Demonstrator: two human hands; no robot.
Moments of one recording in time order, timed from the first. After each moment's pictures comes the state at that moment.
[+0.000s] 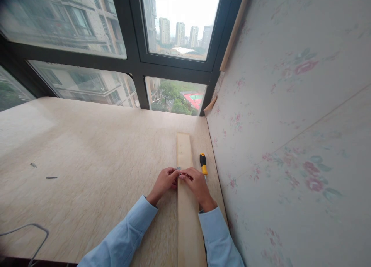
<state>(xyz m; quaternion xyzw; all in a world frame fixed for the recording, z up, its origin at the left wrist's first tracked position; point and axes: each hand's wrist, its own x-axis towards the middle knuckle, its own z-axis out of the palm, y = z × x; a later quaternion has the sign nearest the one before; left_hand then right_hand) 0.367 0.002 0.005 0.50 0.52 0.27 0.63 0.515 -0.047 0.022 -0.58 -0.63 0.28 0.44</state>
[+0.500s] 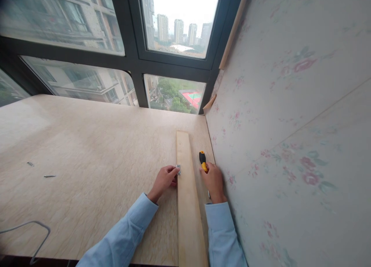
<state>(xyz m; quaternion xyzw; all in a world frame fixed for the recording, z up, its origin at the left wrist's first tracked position) 0.368 0.000 0.008 0.49 0.53 0.27 0.63 0.575 -0.049 0.000 -0.76 -0.49 0.13 0.40</state>
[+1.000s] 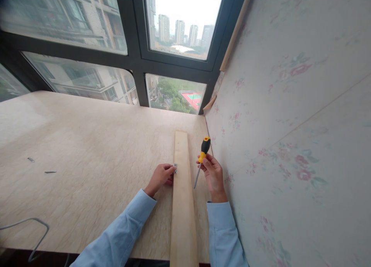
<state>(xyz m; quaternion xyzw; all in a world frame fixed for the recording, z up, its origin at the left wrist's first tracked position) 0.354 0.008 0.005 0.51 0.53 0.26 0.63 0.550 -0.049 0.038 -0.48 -0.29 0.44 0.70</state>
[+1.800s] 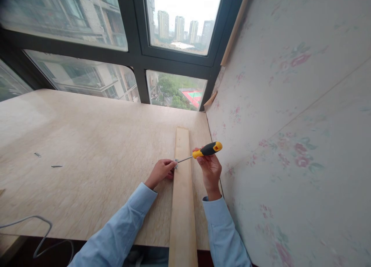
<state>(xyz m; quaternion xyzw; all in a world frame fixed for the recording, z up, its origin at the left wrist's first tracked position) 0.345 0.005 0.011 0.52 0.52 0.25 0.63 0.513 -0.061 0.054 -0.42 -0.42 0.30 0.75</state>
